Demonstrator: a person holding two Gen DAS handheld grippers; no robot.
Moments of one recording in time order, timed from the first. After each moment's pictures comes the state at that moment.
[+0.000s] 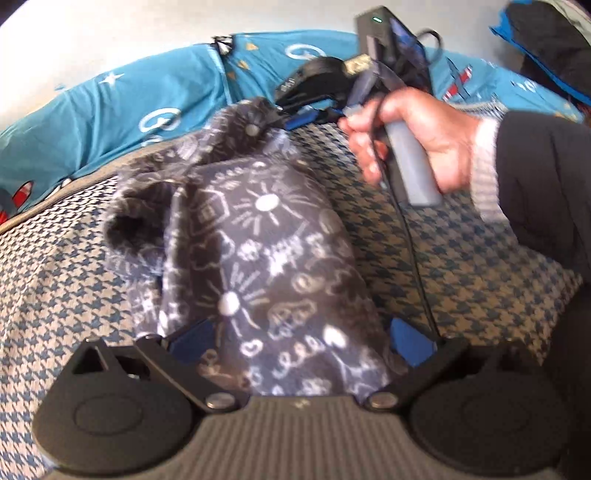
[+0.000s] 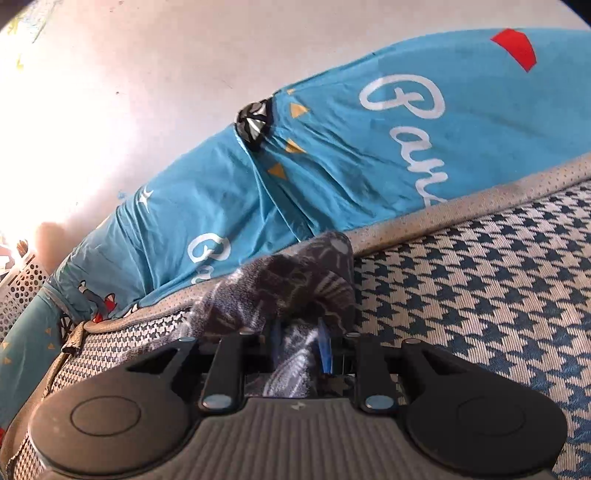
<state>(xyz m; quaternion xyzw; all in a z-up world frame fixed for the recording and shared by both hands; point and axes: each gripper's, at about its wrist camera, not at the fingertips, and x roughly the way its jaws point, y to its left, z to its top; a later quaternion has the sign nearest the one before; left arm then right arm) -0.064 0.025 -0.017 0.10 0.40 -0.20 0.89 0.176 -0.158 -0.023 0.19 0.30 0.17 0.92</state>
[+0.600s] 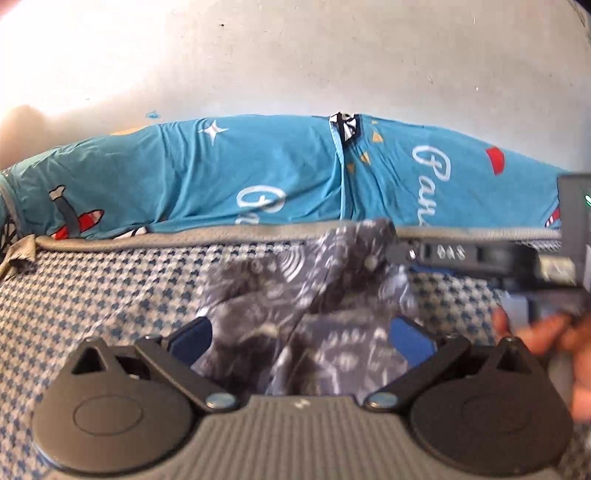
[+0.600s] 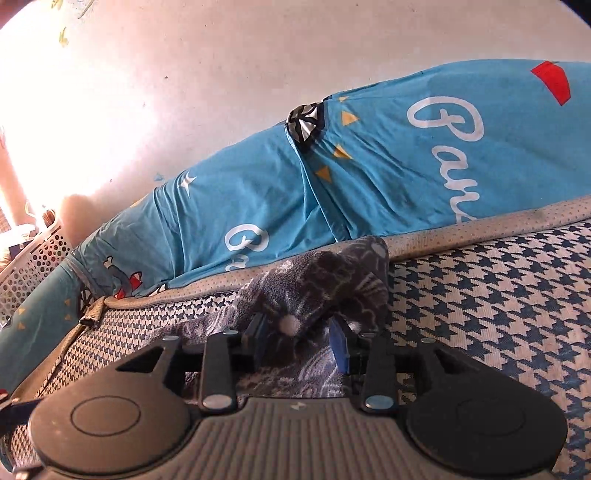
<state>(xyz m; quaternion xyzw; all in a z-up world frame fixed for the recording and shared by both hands) 0.056 0.039 0.026 0.01 0.31 -0.06 0.95 0.155 -0.153 -0.006 0.15 0.29 0.21 0.92</state>
